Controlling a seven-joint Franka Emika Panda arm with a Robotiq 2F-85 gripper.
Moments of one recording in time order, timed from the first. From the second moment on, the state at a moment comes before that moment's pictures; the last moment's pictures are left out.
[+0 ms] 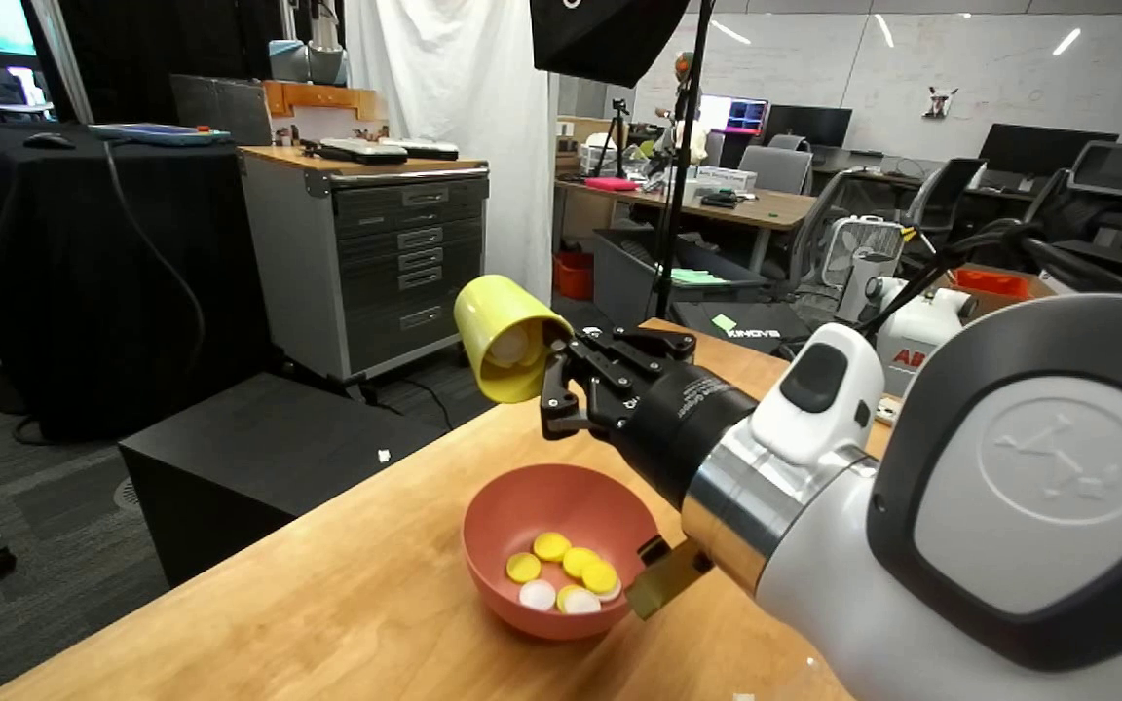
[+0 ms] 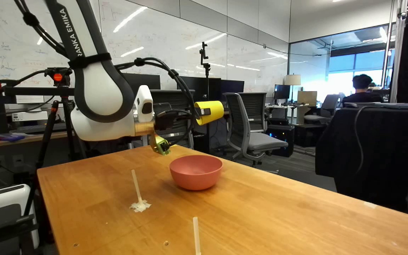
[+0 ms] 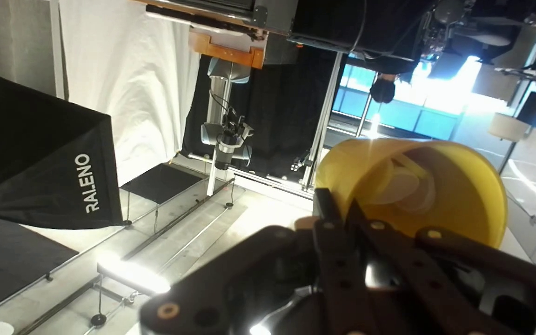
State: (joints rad) arm 0.31 0.39 0.06 -2.39 -2.51 1.79 2.71
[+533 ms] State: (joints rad) arm 0.39 0.39 -0.01 -2.39 -2.51 1.74 2.71
